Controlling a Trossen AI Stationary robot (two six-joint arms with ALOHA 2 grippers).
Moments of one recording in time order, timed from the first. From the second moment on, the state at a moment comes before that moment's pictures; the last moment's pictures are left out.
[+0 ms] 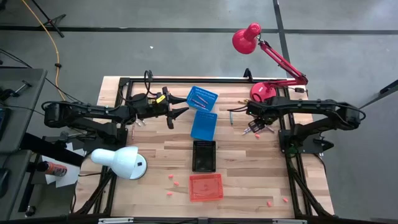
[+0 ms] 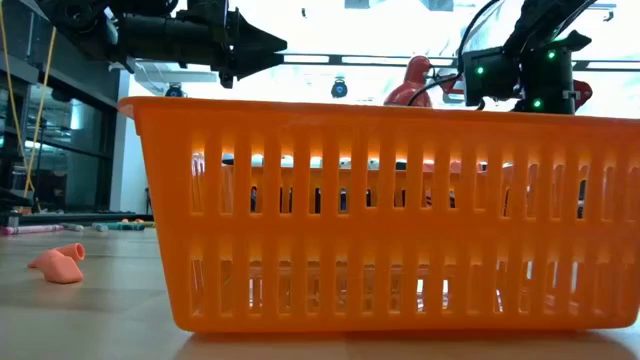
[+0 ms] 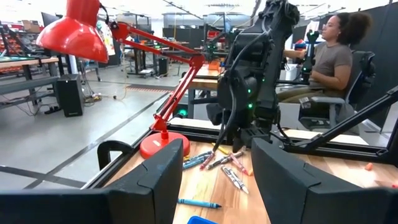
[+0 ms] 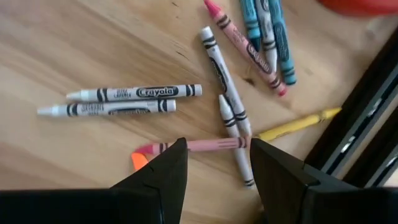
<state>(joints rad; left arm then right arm) 0.23 1.17 0.50 0.72 0.01 -0.02 -0.35 1.25 0.73 -1.07 0.17 0.71</state>
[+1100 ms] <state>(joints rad) 0.23 1.17 0.50 0.69 0.01 -0.02 -0.26 1.57 0.72 -1.08 0.12 0.20</state>
